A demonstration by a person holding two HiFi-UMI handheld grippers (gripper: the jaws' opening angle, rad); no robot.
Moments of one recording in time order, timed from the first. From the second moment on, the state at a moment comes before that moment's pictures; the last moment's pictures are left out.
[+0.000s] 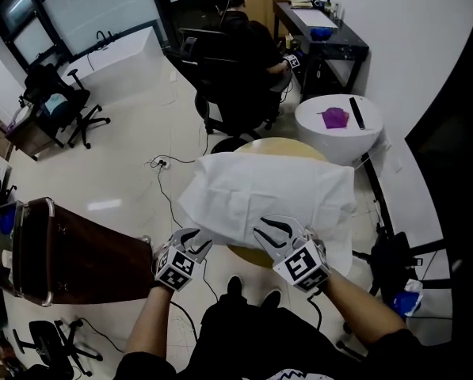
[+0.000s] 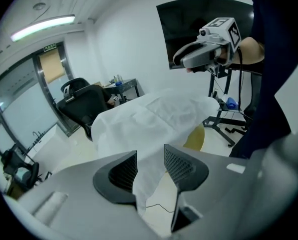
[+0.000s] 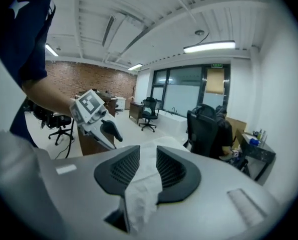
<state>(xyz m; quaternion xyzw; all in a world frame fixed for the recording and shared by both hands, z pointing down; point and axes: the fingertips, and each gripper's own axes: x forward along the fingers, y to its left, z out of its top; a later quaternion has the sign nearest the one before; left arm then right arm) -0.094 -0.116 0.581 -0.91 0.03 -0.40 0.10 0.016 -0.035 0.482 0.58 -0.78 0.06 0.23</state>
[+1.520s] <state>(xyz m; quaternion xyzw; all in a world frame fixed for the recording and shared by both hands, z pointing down) -0.105 -0.326 0.719 -0.84 -0.09 -0.47 0.27 -0.111 -0.202 0.626 0.53 -0.69 0.08 0.48</state>
